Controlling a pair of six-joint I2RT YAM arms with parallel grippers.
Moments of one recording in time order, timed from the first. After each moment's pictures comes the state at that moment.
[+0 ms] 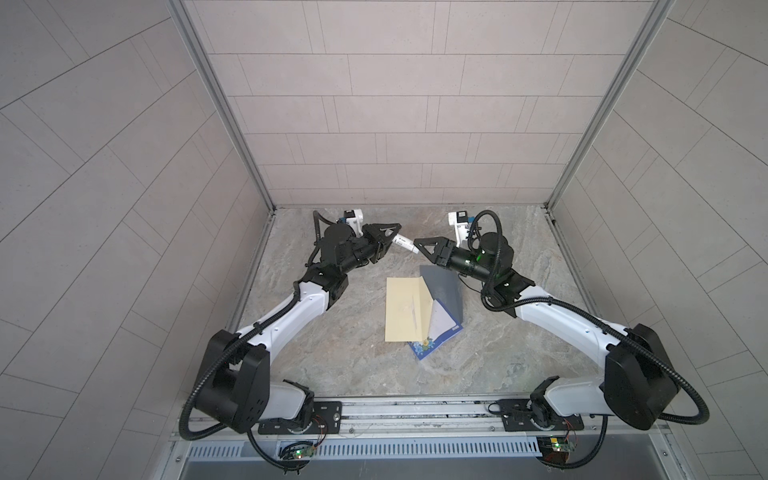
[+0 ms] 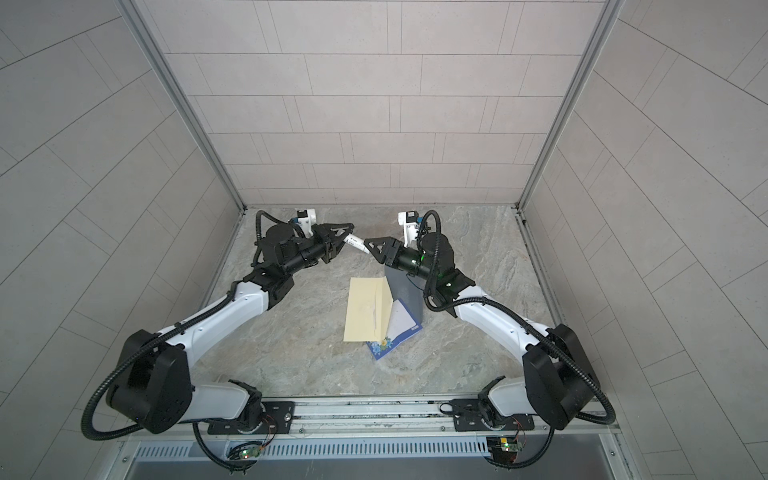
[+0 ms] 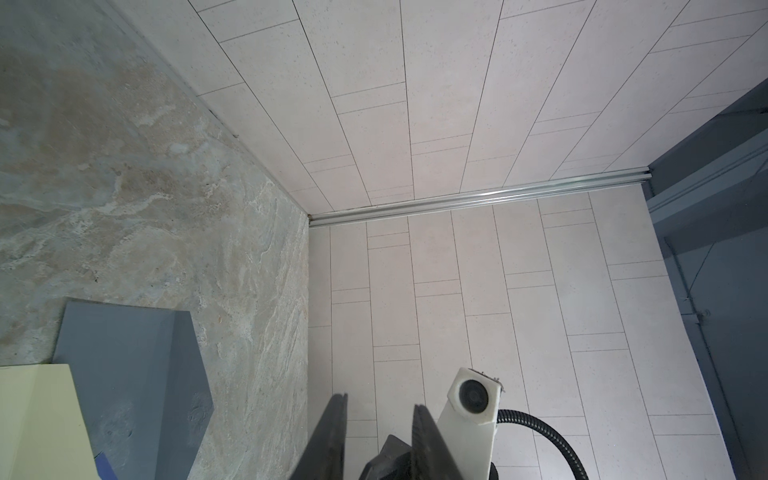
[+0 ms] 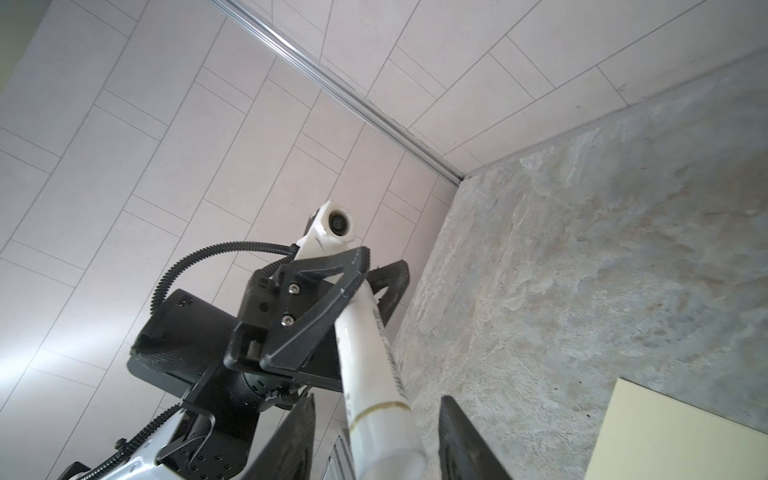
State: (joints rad) left arm -0.40 1.37 0.91 0.39 0.43 -1.35; right arm 0.53 1.36 0.91 0.44 -0.46 0.99
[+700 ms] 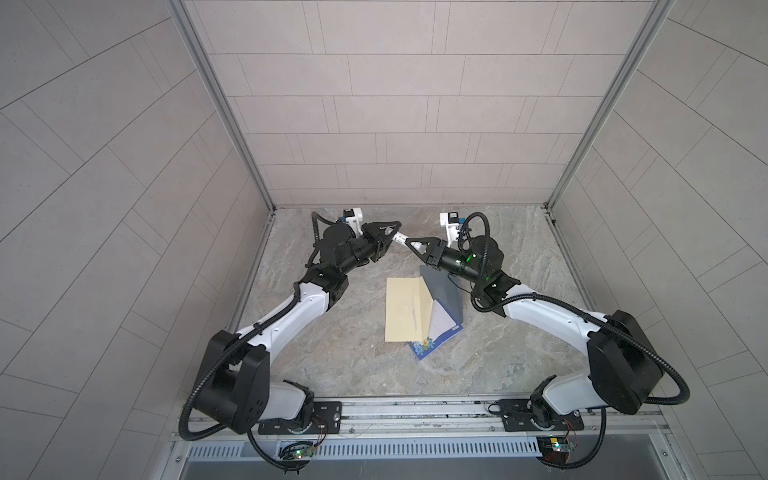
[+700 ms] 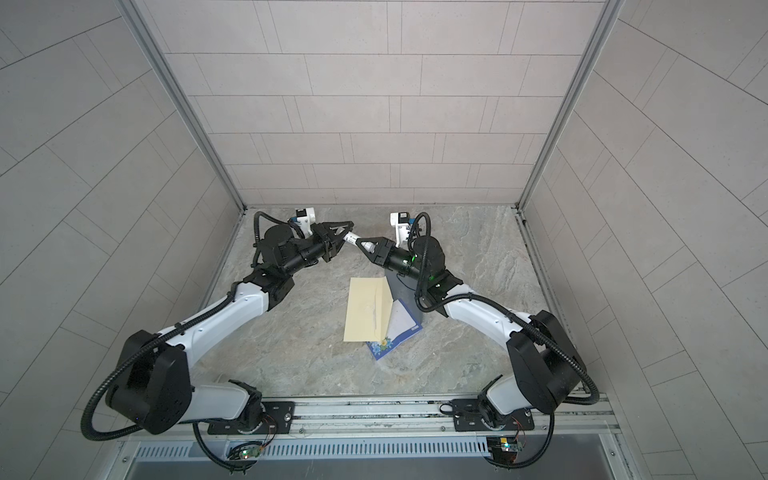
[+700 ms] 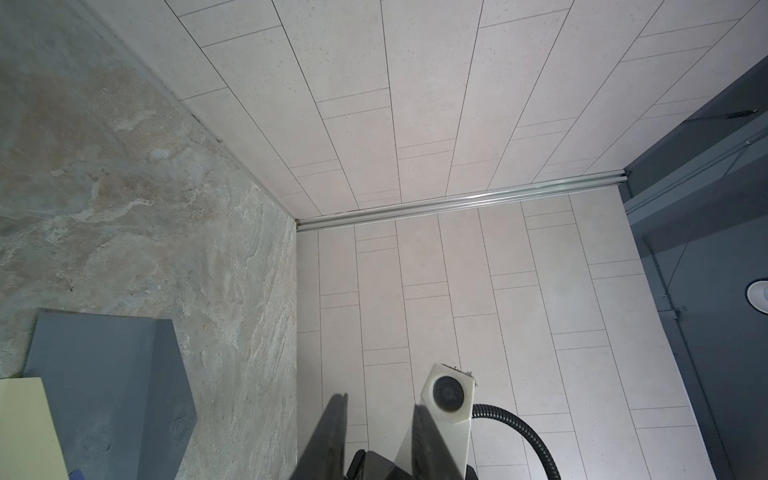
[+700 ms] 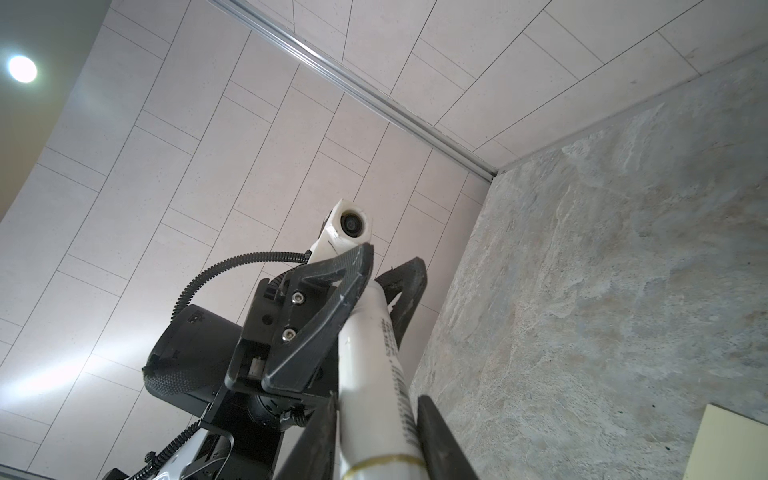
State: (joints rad) left arm -0.41 1.37 0.90 0.44 0.42 -1.37; right arm 0.57 1.46 0.91 0.61 -0.44 1.09
